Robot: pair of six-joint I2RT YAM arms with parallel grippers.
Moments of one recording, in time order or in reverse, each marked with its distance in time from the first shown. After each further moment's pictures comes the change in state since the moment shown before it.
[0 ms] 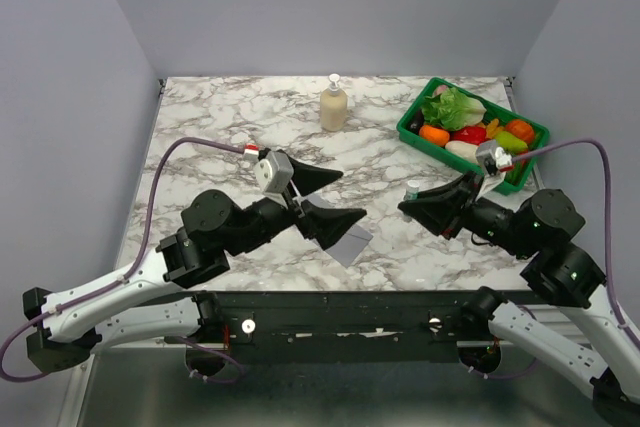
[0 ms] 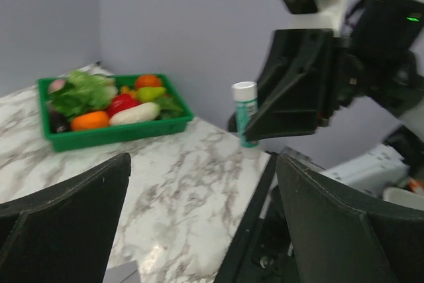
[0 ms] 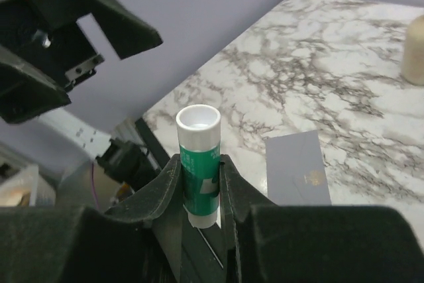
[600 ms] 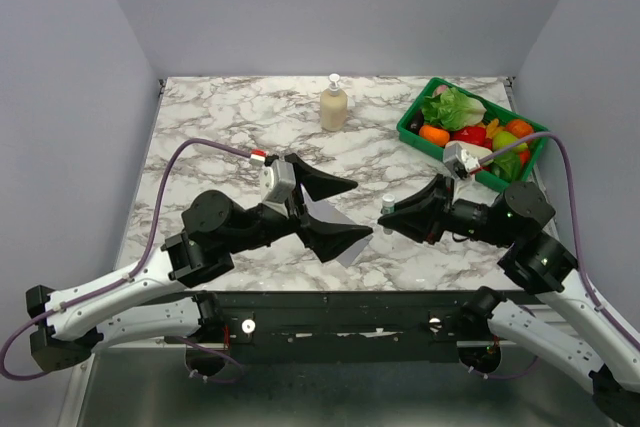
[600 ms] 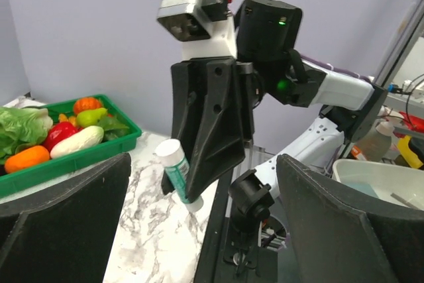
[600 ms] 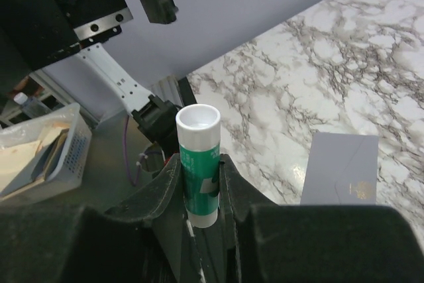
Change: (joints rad) left arm 0.000 0.008 -0.032 0.142 0.295 0.000; right arm 0.000 0.093 -0.072 0.145 -0.332 -0.072
